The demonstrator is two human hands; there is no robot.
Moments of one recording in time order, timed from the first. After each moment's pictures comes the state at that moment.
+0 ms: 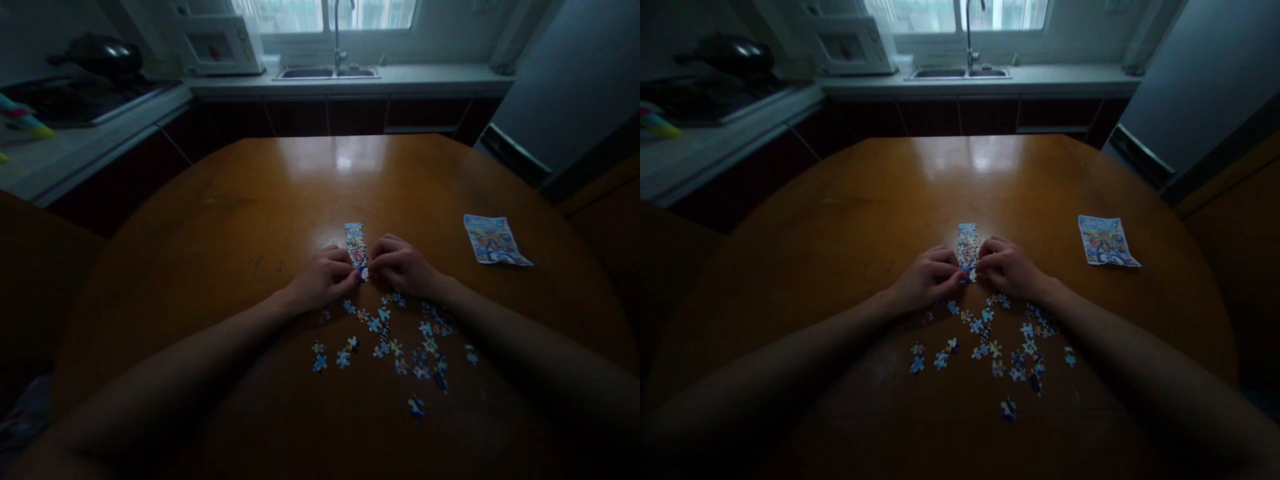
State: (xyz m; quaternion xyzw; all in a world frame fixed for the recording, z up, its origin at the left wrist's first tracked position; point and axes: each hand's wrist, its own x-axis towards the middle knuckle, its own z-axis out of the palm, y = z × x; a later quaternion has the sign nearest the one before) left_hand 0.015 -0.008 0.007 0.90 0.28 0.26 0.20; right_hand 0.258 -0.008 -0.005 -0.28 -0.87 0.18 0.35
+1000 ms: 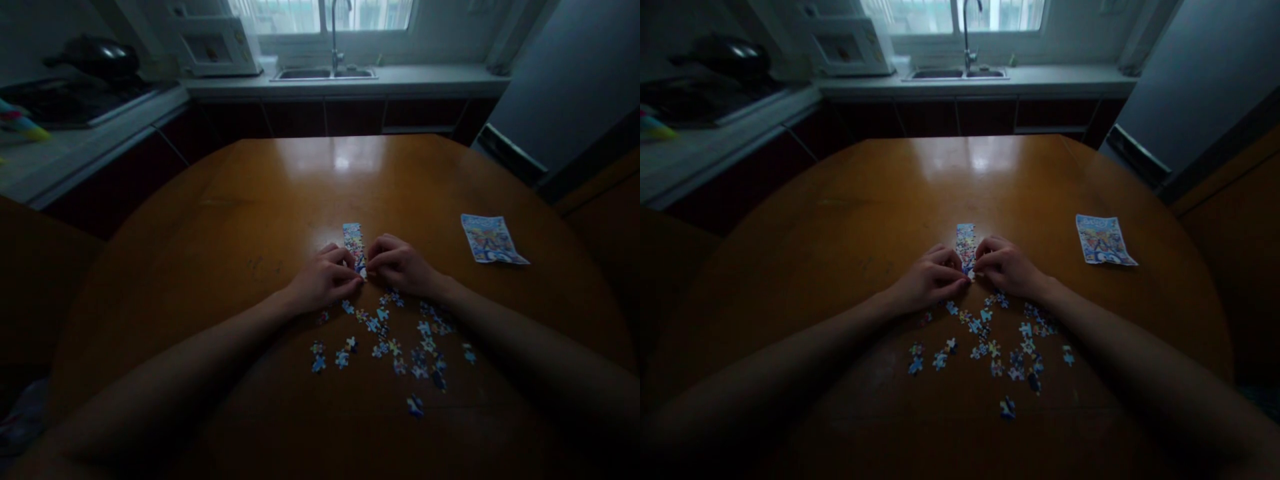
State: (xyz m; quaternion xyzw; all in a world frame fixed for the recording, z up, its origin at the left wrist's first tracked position) left_hand 0.015 -0.010 0.009 0.91 0.27 0.24 0.21; right_hand 0.256 -0.009 -0.005 -0.30 -0.85 0.21 0.36
